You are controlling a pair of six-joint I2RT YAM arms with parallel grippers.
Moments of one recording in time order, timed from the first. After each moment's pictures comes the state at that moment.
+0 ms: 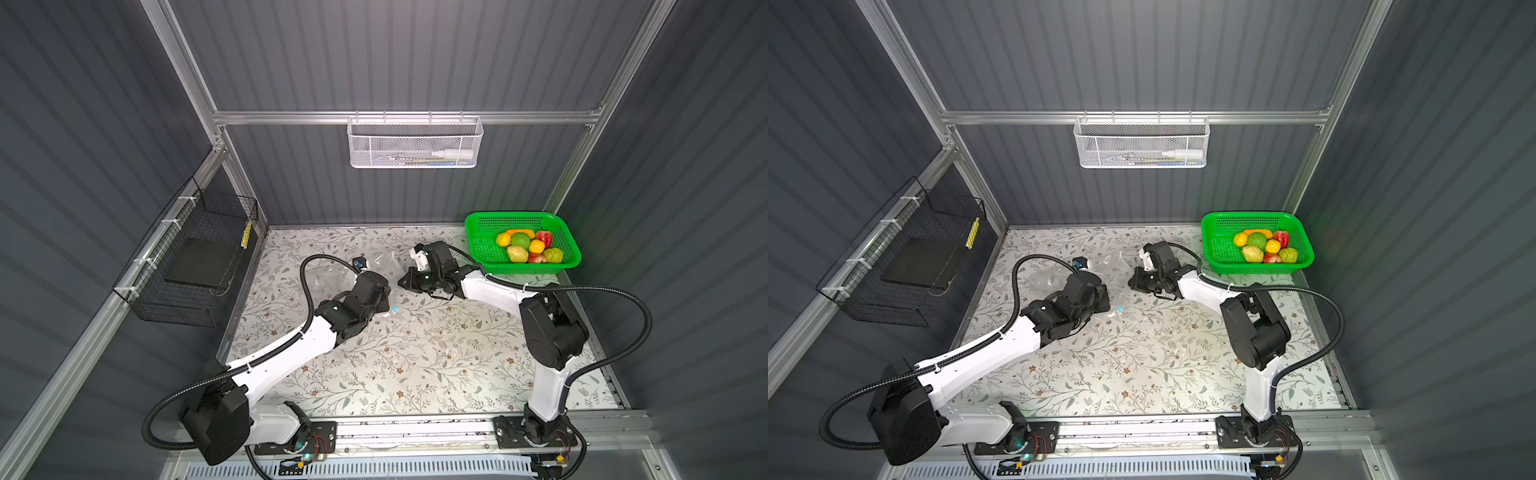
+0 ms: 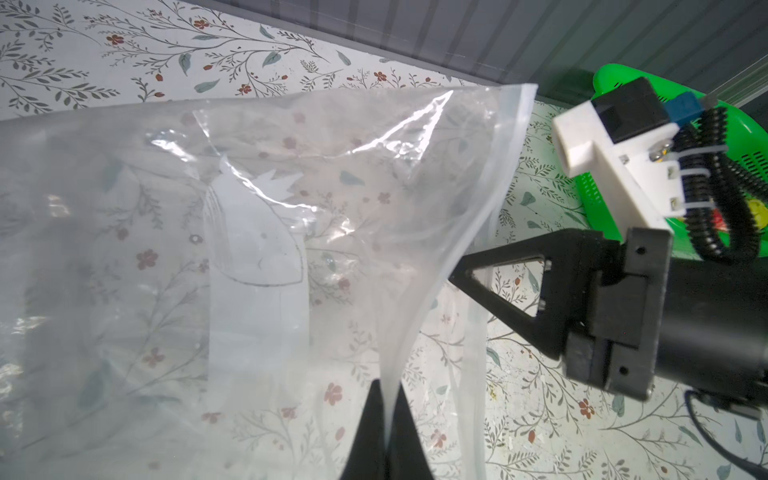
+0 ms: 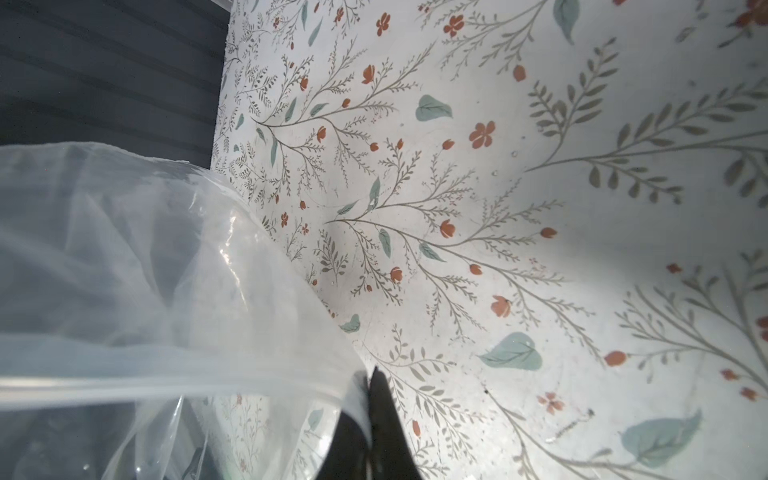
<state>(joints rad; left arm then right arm) -0.77 1.33 0.97 -0.35 -0.37 -0.67 0.58 1.91 1.32 -0.16 -0.39 0.65</state>
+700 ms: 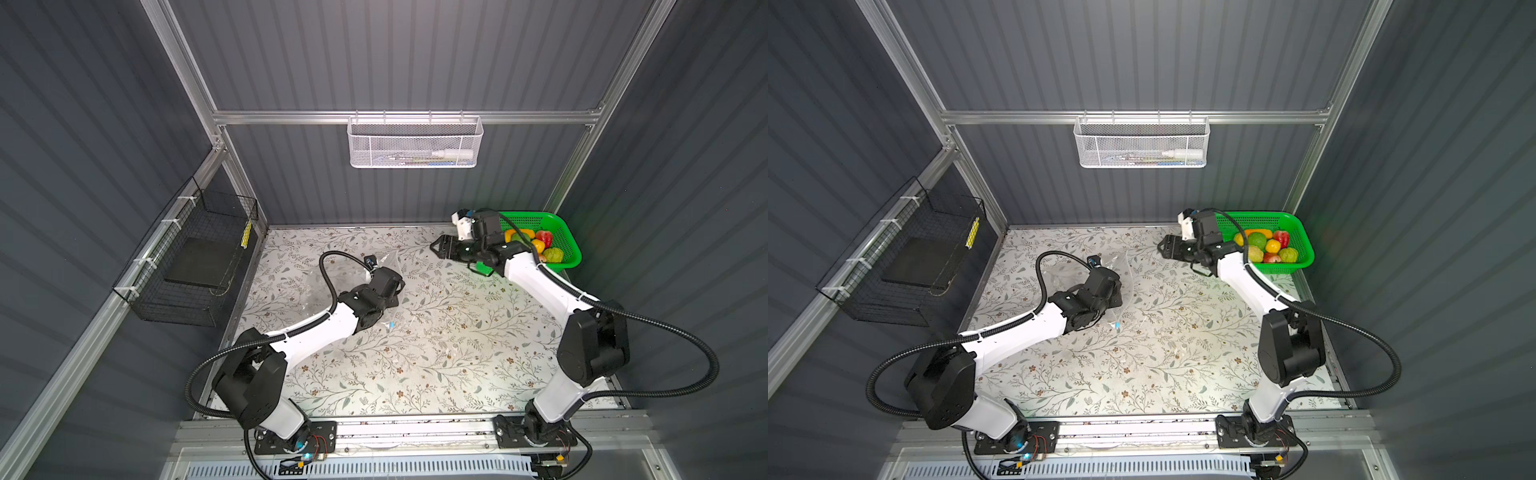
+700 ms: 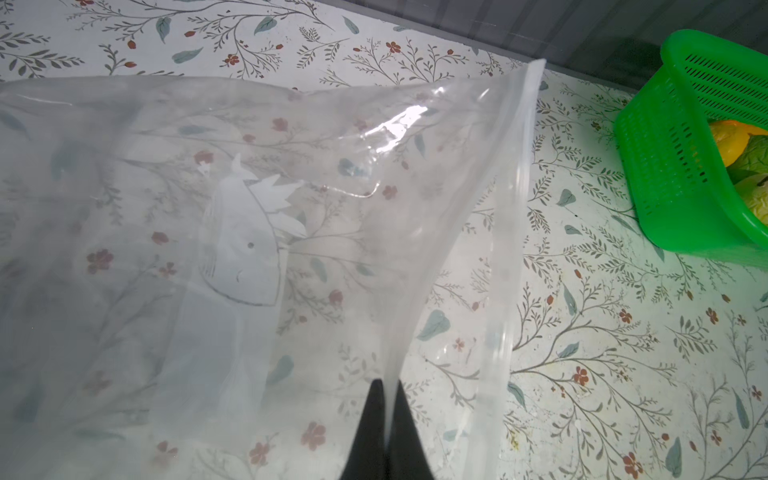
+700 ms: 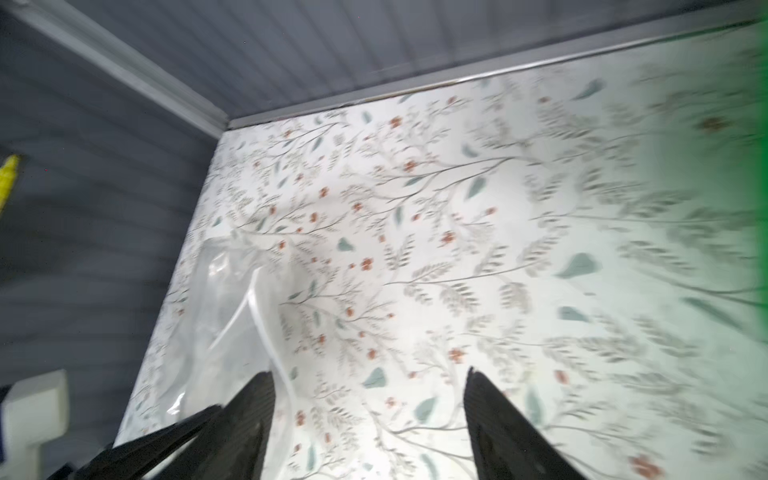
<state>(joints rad) -0.77 1.54 1.05 -0.30 -0.40 -0.71 0.30 1.72 1.47 -0.45 -0.27 0.37</state>
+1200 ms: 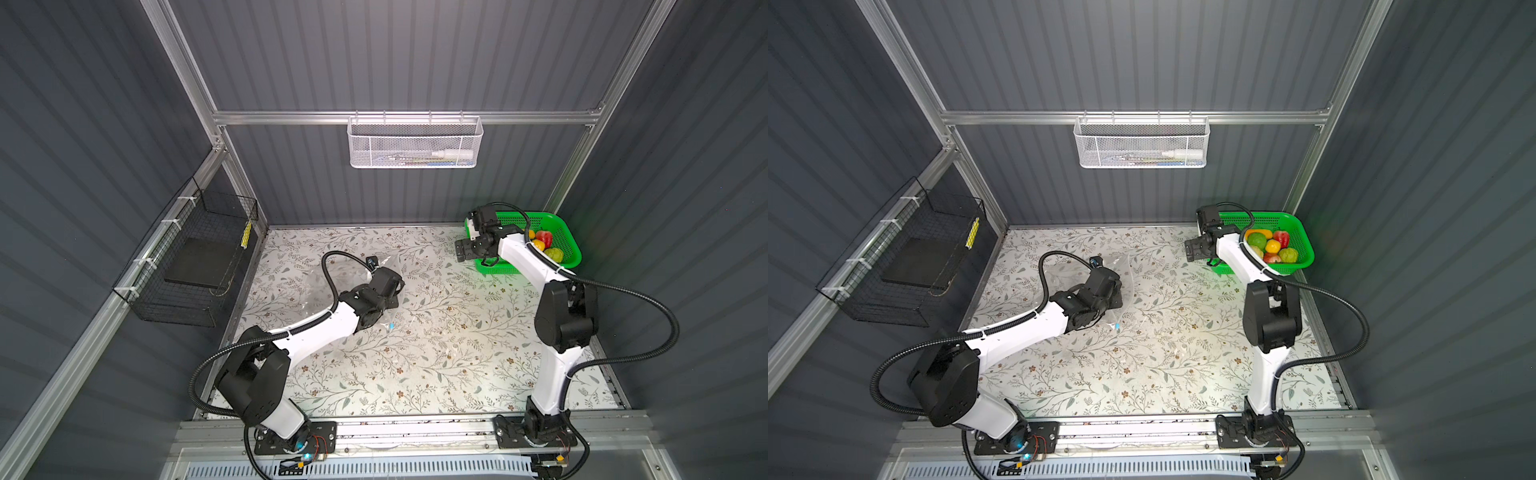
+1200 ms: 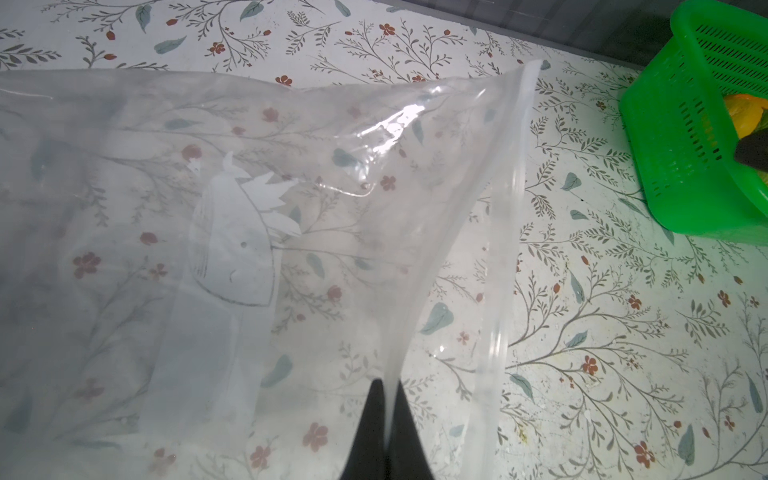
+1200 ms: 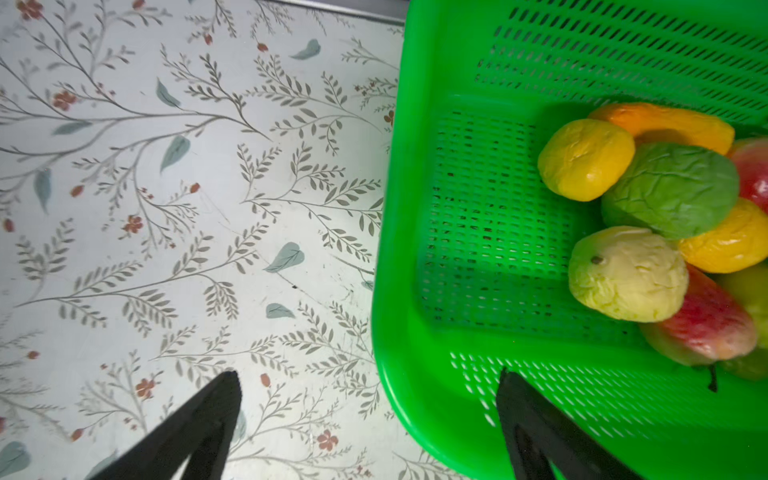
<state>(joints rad) -0.74 1.56 1.05 -0.30 -0.36 -0.67 0.23 2.02 1.73 -0.72 0.16 0.02</state>
